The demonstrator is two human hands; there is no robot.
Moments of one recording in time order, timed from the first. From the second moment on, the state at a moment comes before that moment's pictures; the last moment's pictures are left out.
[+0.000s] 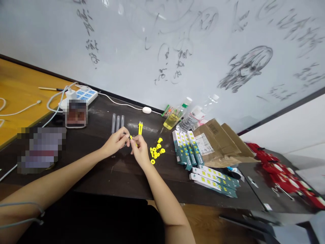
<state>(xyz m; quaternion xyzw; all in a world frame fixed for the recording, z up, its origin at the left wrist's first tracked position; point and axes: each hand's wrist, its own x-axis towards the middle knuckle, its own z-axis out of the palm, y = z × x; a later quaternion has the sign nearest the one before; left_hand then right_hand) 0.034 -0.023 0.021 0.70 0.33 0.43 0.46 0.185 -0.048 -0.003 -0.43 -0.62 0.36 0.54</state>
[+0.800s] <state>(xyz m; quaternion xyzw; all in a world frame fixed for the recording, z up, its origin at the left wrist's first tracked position) 0.031 -0.014 0.020 0.49 0.20 0.32 0.79 0.196 -0.040 0.005 -0.39 -0.65 0.41 0.50</state>
